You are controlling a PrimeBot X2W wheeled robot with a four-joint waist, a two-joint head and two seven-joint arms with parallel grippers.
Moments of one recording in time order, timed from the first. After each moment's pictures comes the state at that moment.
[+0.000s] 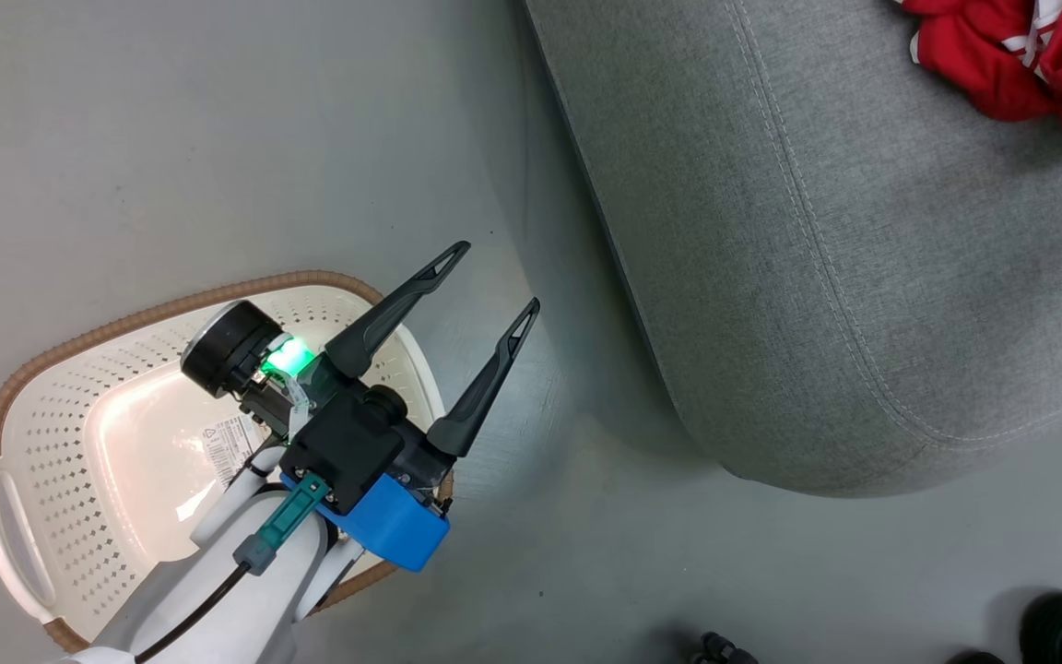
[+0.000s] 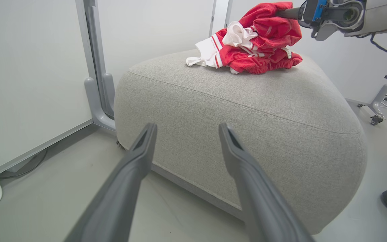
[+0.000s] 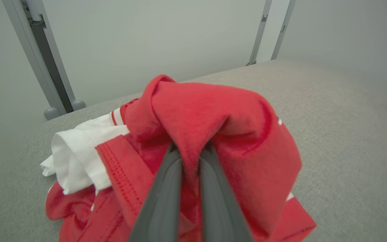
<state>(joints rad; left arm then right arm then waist) -0.47 0.36 -0.64 0.07 -0.18 -0.12 -0.24 -0.97 -0.25 -0.45 0.84 0.14 0.13 -0.24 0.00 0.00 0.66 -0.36</state>
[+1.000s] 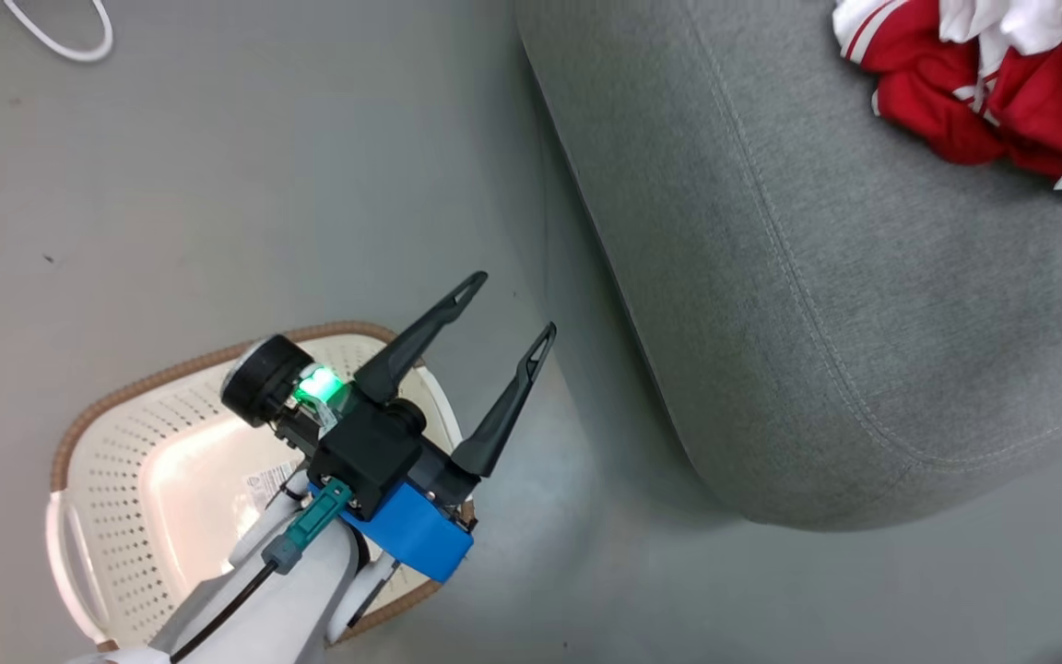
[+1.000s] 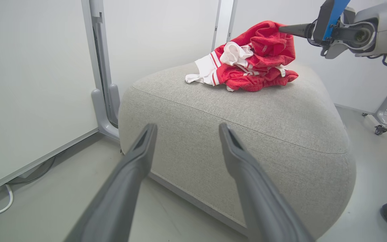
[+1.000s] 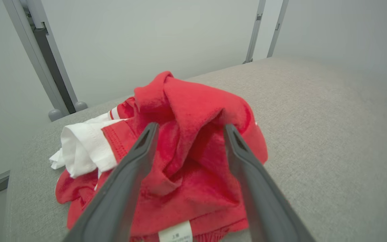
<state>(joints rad) -0.45 0.31 -0.66 0.14 -0.23 -0.11 -0.26 -0.92 -0.26 -0.46 0.90 0.09 0.13 -0.26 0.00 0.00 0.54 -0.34</state>
